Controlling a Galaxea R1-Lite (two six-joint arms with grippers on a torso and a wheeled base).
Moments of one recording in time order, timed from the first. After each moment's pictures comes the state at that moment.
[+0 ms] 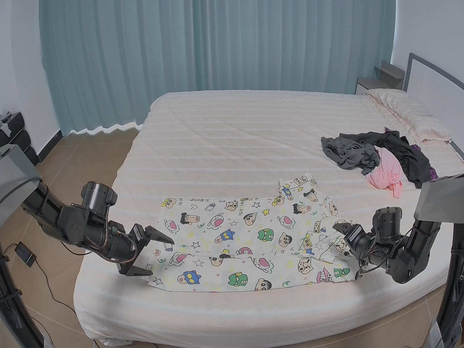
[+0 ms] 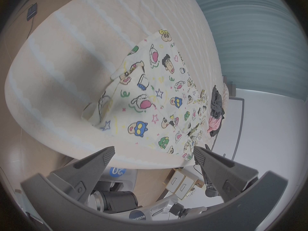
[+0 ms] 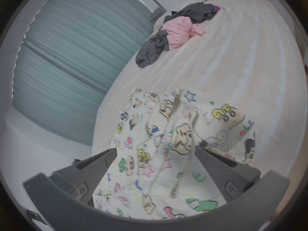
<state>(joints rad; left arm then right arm) -0.13 1.99 -0.79 -0.15 -0.60 -0.89 0.18 2.27 -0.45 -1.23 -0.01 0.97</state>
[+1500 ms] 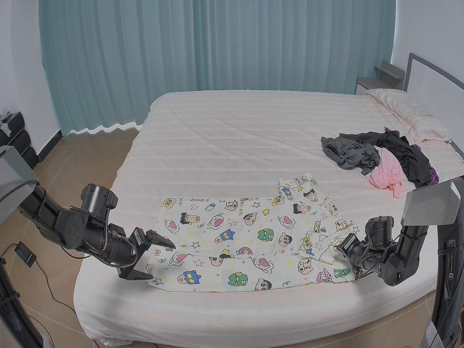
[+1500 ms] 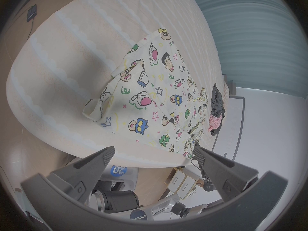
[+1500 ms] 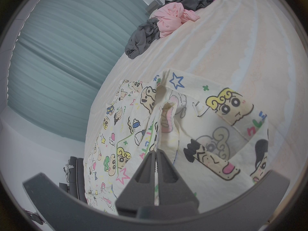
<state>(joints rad) -0.14 1.97 -0.77 -0.16 -0.58 -0.89 0.16 2.40 -0.51 -1.28 0.03 0.95</state>
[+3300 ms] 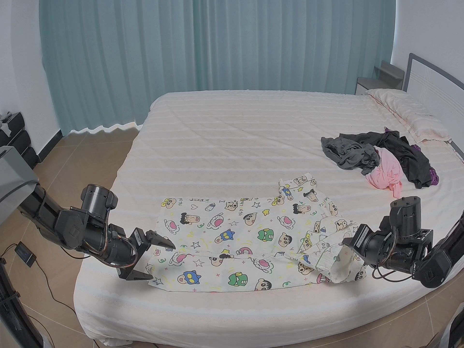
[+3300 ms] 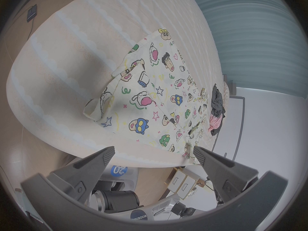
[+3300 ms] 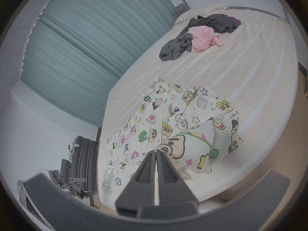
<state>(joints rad) -0.14 1.97 -0.77 -0.16 -0.58 -0.89 0.35 1.81 -0.36 -0.85 -0.04 0.87</state>
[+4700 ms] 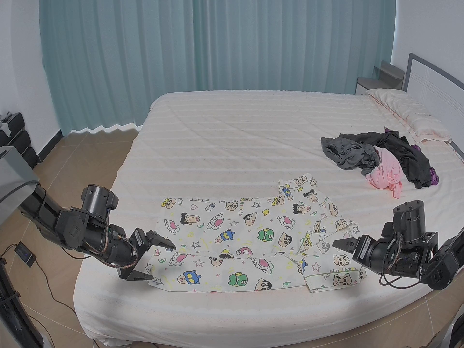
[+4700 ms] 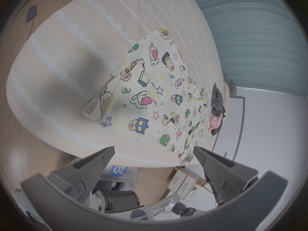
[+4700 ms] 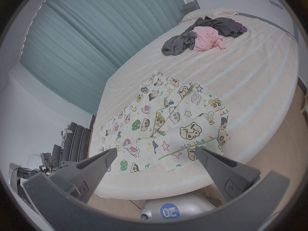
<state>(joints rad) -0.14 1.97 -0.77 -0.16 -0.58 -0.89 0.36 1.76 -0.35 -0.74 -0.03 0.78</state>
